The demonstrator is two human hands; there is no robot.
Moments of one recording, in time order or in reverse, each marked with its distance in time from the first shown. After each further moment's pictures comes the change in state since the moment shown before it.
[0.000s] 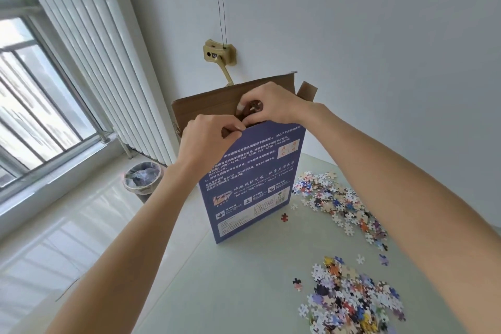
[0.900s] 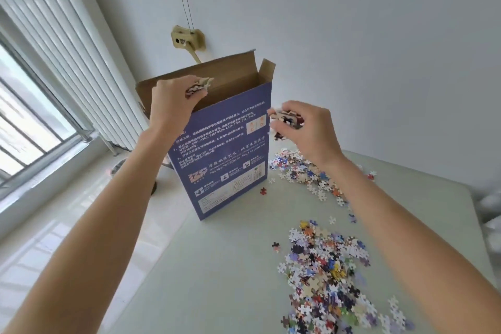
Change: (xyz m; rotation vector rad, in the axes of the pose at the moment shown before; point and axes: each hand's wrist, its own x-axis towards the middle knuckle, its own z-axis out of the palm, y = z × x) left_hand 0.006 0.026 -0.007 -0.054 0.094 -0.036; right_hand -0.185 -0.030 0.024 0.325 0.677 0.242
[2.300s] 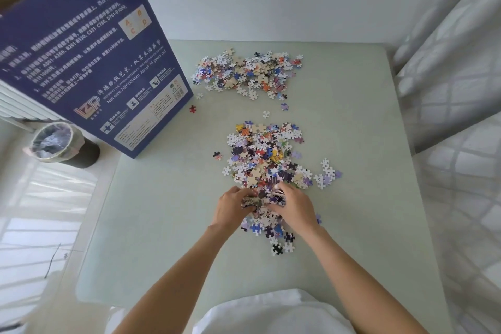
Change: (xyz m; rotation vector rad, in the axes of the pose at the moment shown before) left_hand -0.364 0.035 0.215 -0.068 -1.006 -0.041; right_hand -0.369 0.124 0.035 -0.386 -0.268 0.810
